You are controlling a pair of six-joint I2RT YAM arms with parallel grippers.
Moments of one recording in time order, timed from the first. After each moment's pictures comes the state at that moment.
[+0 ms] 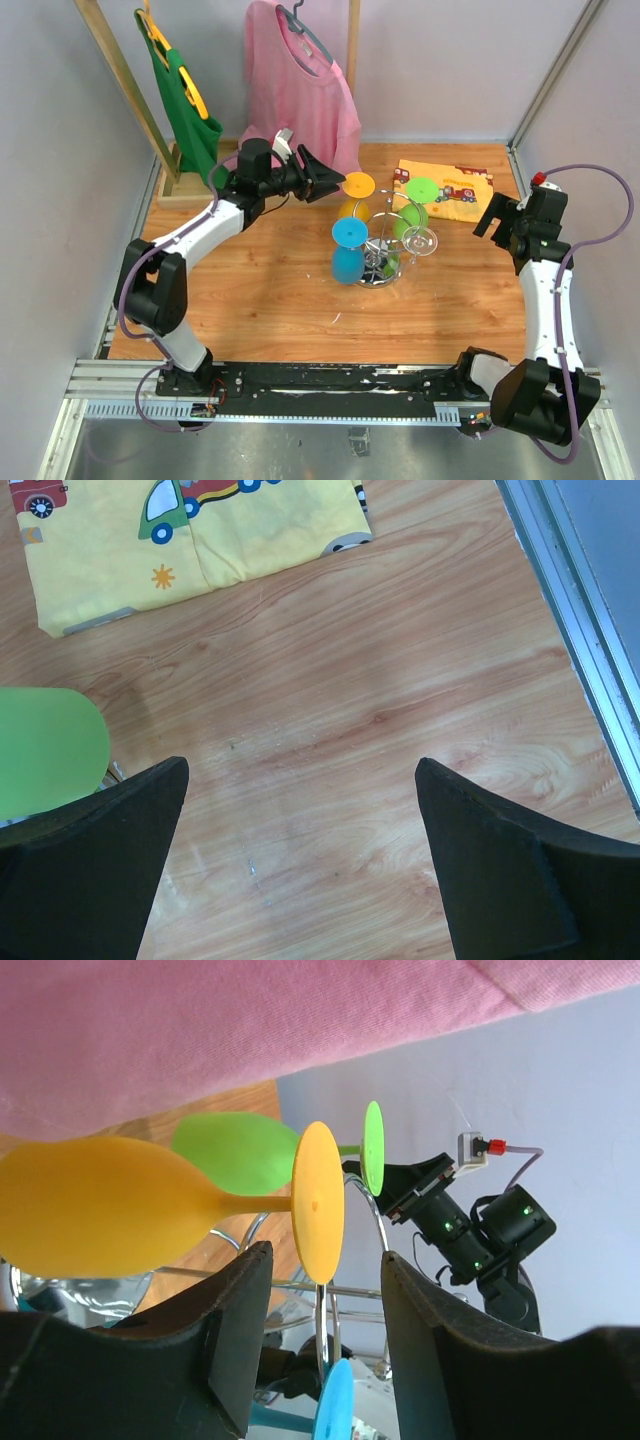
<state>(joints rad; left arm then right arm) -0.41 1.65 1.21 0.23 0.64 -1.18 -0.28 1.07 0.94 -0.56 -0.02 0.18</state>
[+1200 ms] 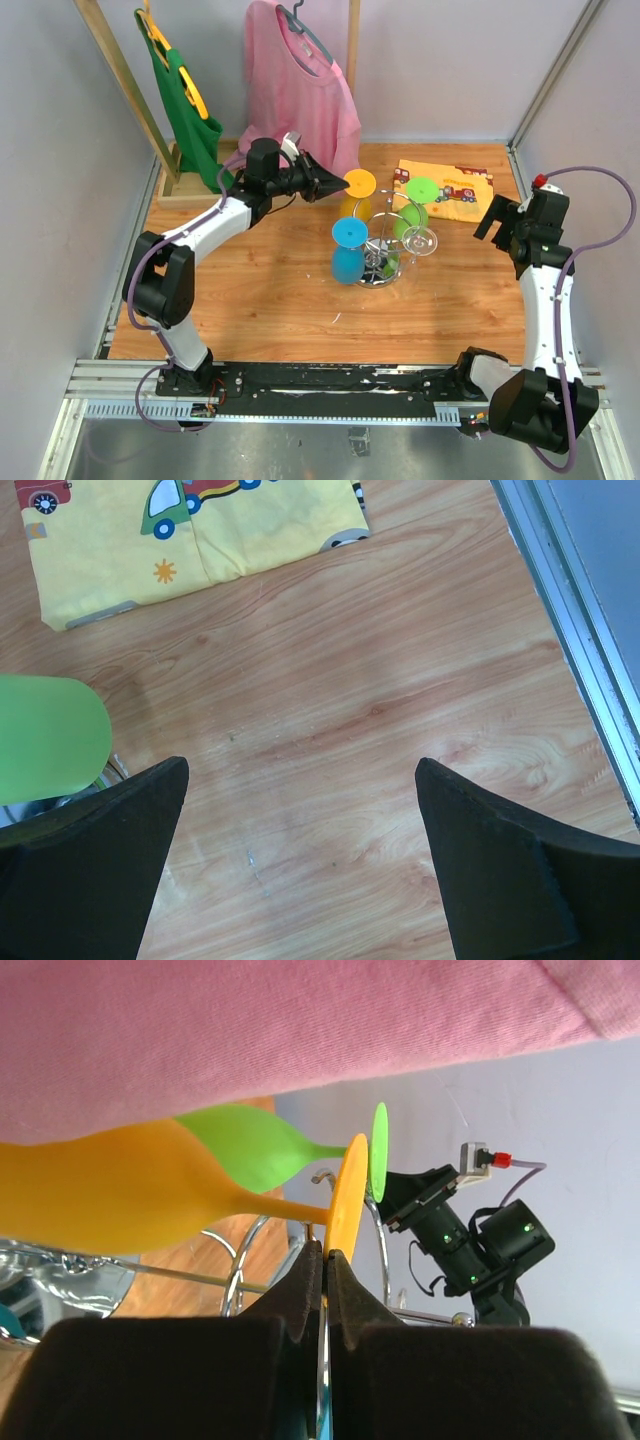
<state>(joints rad) -0.44 1.72 1.26 0.23 0.65 -1.23 -0.28 1.03 0.94 -0.59 -0.02 0.18</state>
